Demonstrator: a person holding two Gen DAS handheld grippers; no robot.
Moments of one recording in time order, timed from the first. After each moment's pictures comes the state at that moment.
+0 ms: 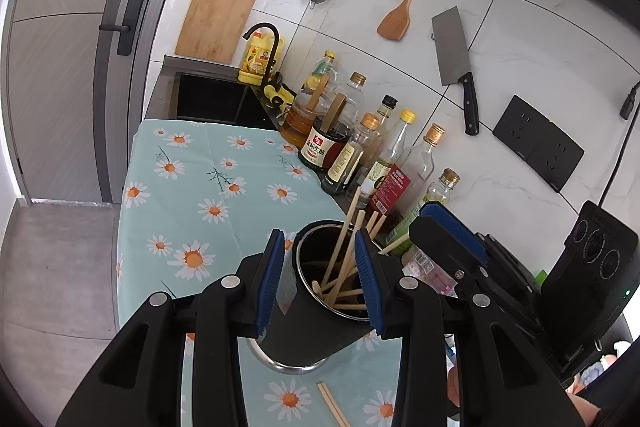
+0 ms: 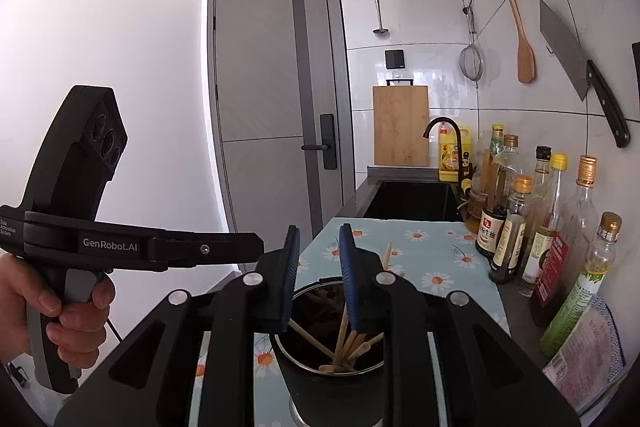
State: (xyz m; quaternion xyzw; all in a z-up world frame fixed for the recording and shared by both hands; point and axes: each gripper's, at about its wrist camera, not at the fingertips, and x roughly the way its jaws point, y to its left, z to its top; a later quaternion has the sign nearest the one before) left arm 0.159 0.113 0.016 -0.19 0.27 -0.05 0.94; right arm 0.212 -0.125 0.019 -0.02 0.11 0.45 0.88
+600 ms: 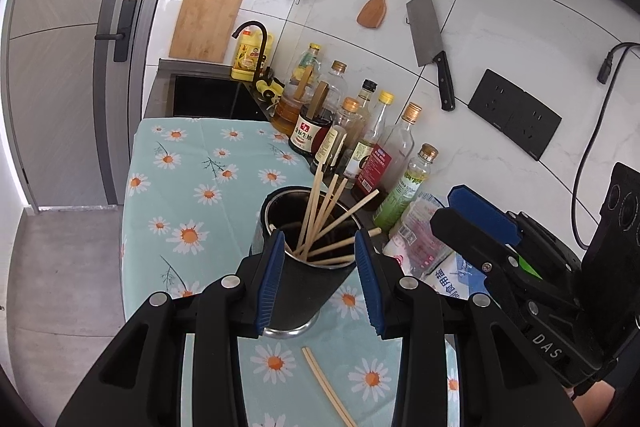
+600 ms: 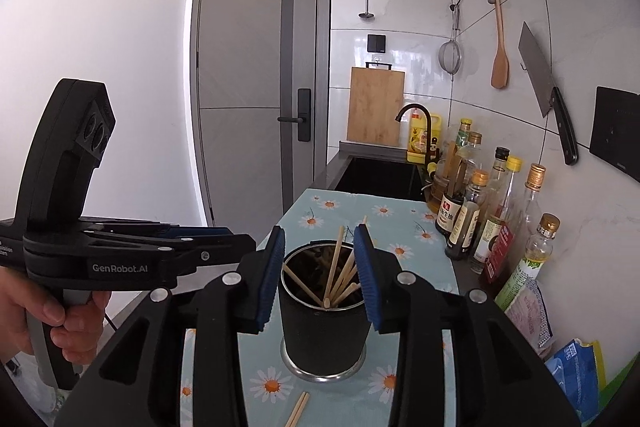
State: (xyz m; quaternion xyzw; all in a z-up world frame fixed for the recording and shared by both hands) left arm 0.116 0.076 0.026 -0.16 0.28 -0.05 0.94; right arm 0.157 -0.158 0.044 -0.07 0.15 0.41 0.90
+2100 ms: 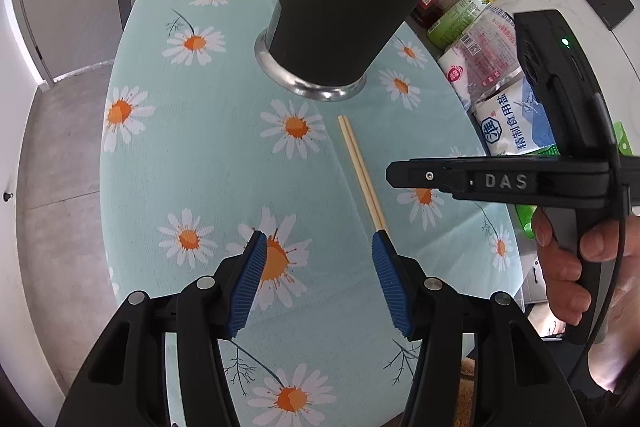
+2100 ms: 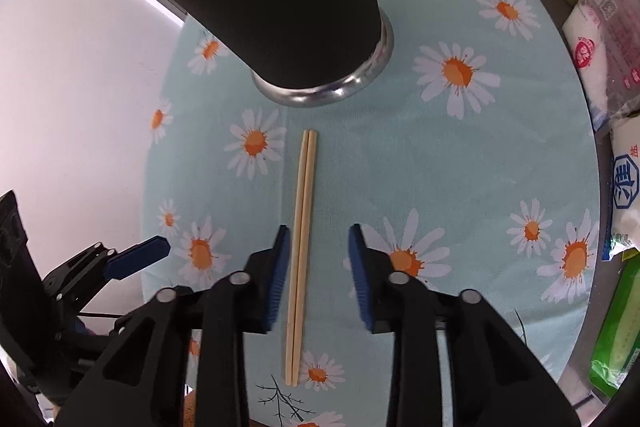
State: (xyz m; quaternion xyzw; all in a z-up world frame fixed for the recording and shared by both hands) left arm 0.070 0.046 -0.127 -0.20 0.53 -0.02 0.82; right arm 0.210 -0.131 -0.143 -0.08 0.65 0.32 0.69
